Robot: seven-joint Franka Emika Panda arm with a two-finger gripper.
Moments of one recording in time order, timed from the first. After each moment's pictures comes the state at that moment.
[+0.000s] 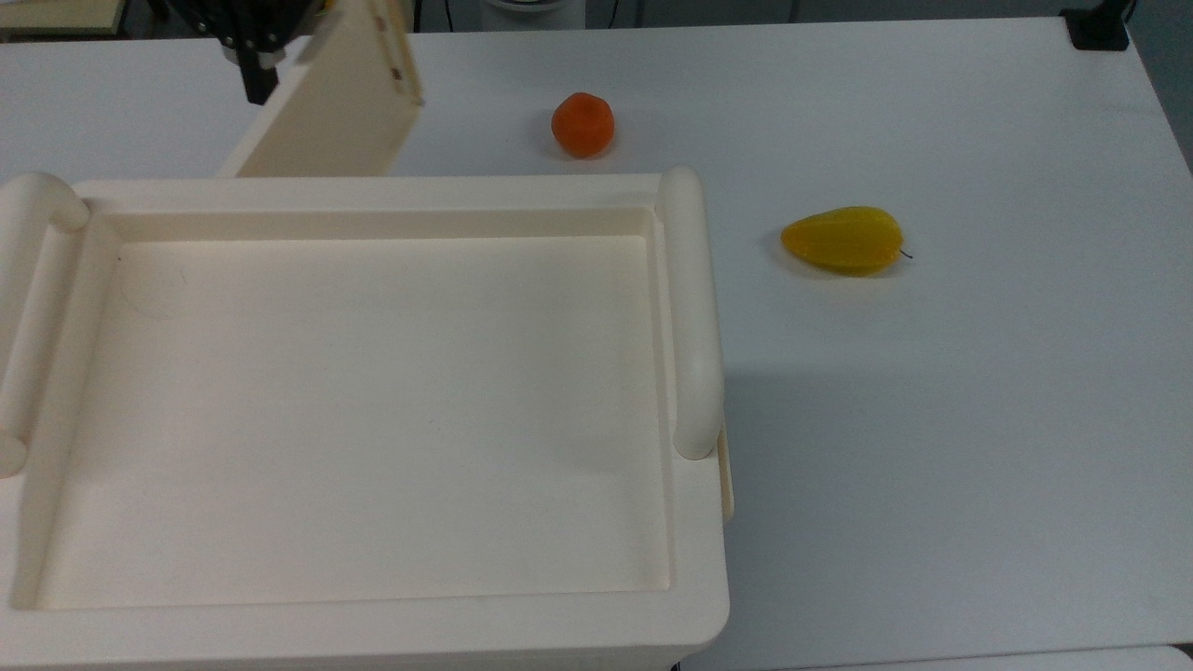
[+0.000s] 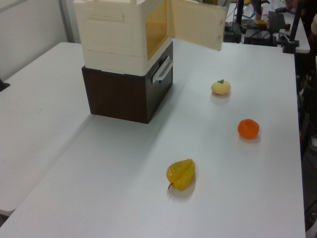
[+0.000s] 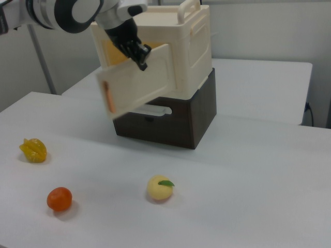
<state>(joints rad) 0.02 0.14 -0.15 -1.42 0.07 2.00 0.05</state>
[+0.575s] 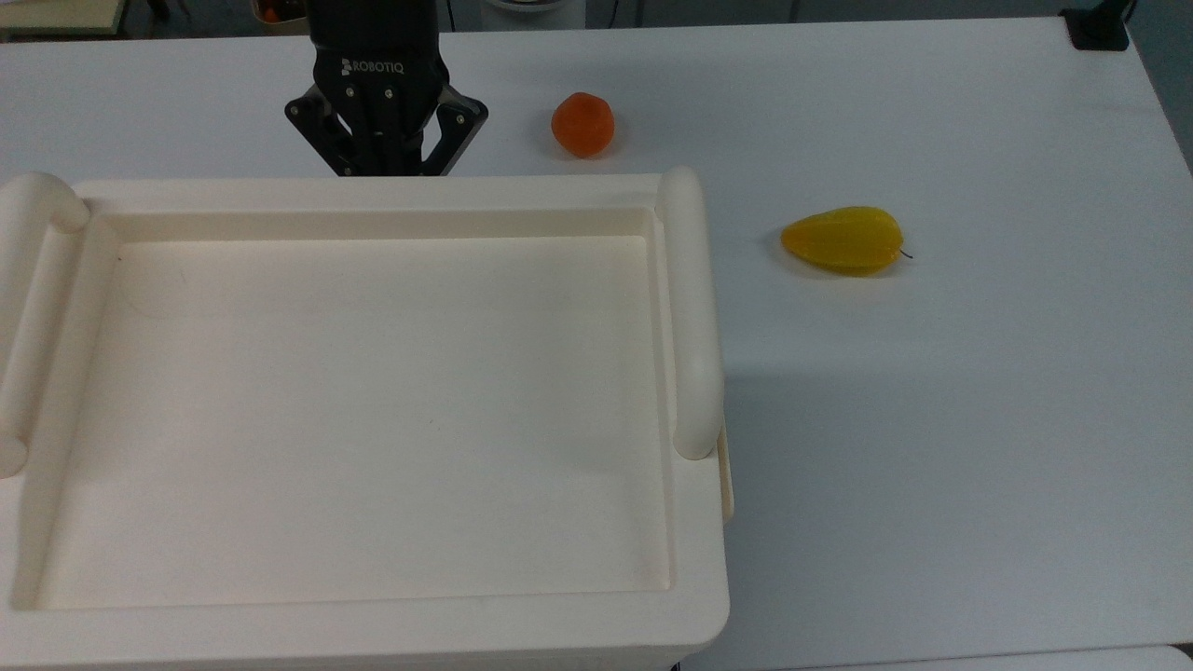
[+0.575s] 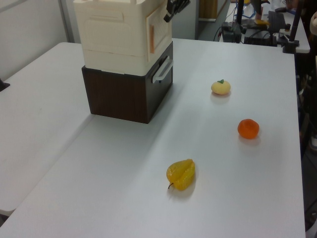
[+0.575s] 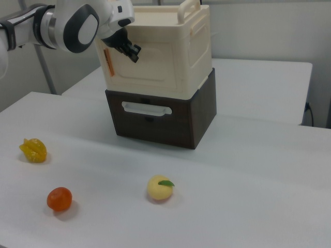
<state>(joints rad) 0.02 0.26 -0.01 -1.42 0.08 2.34 0.17</state>
